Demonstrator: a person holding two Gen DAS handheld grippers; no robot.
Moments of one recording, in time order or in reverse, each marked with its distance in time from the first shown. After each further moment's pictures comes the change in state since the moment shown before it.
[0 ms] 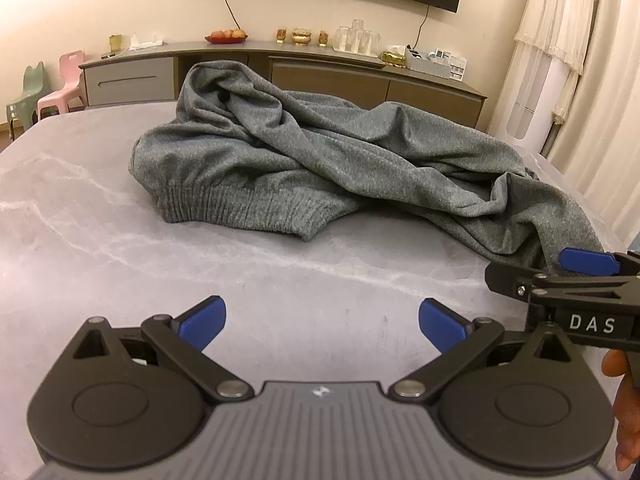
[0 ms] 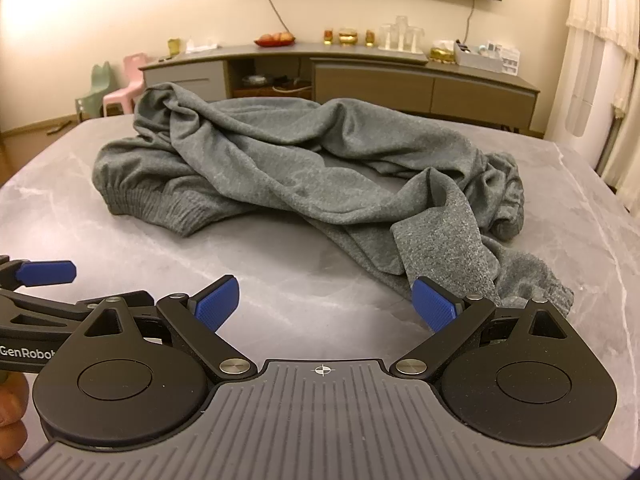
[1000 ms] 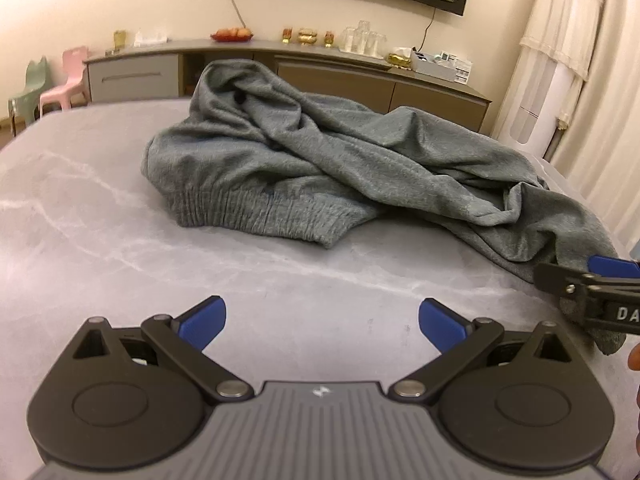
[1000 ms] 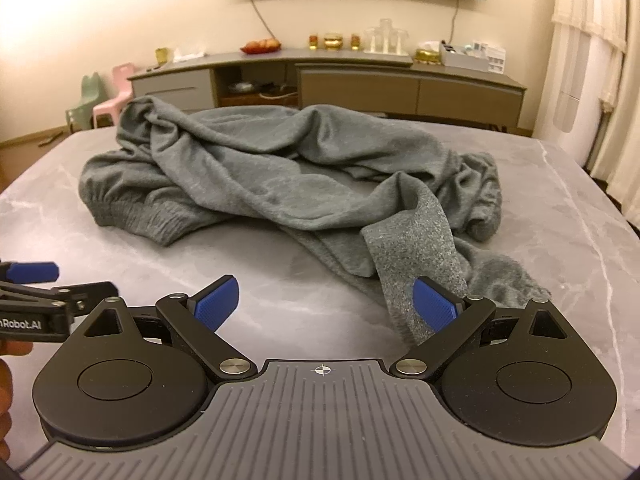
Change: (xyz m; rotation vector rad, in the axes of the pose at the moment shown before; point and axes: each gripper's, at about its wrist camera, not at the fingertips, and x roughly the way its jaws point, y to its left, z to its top) left arm 0.005 0.019 0.007 -0.025 0.017 -0.018; right arm -0.006 -0.024 0.002 0.039 -0.017 -0.025
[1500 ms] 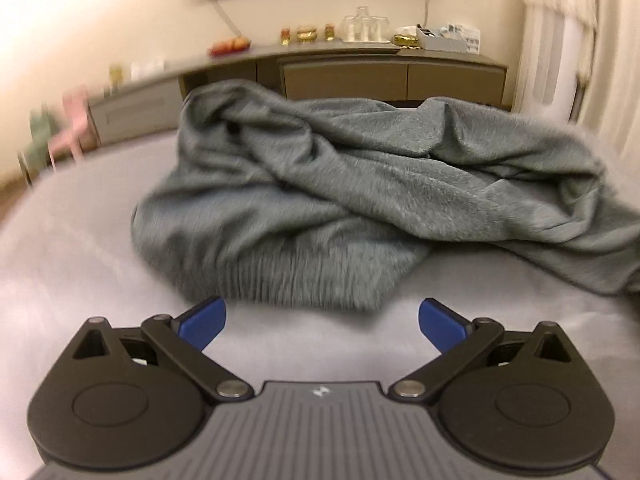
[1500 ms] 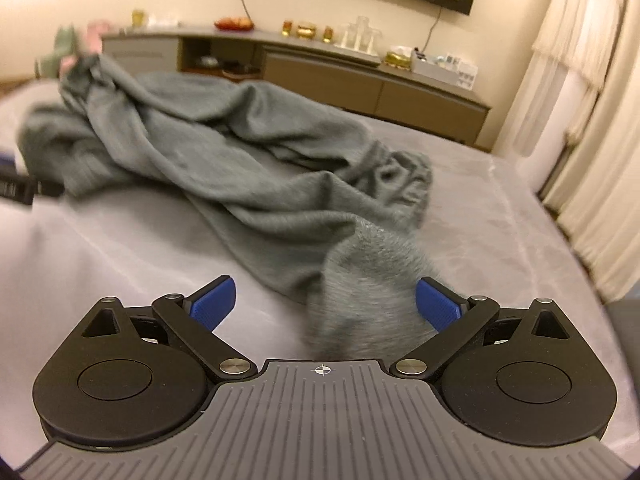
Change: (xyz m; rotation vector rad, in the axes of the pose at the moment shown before) left arm 0.065 -0.017 0.048 0.218 0.000 0.170; right arm 0.017 -0.037 -0.010 -0.175 0.032 -0.189
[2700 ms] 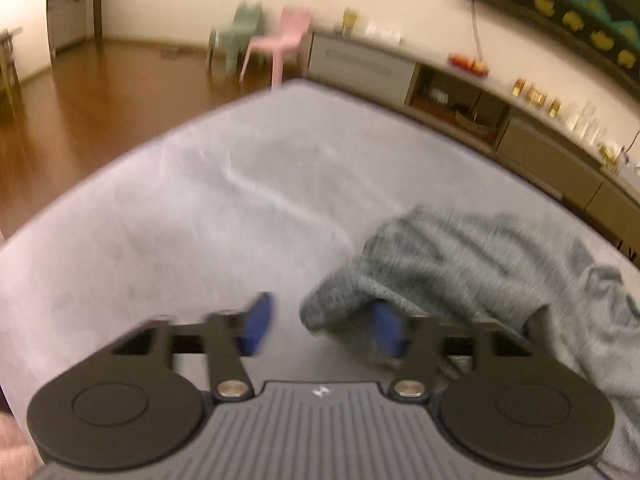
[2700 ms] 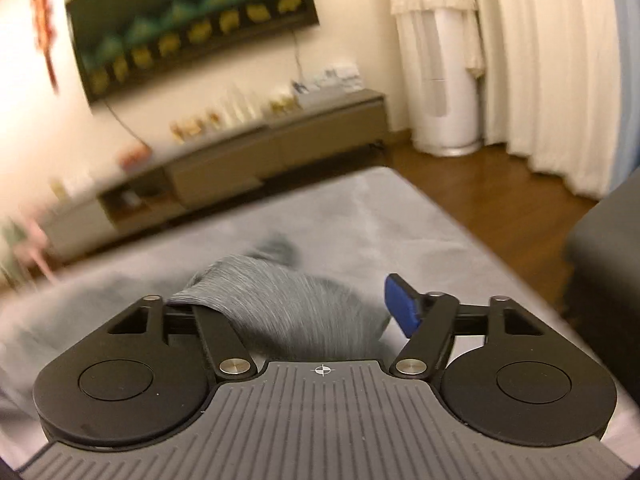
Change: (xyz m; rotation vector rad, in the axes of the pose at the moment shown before) left arm -0.081 0.251 -0.061 -0.590 0.024 0.241; right arm -0.030 -0.190 0.008 0.581 -0.146 0.029
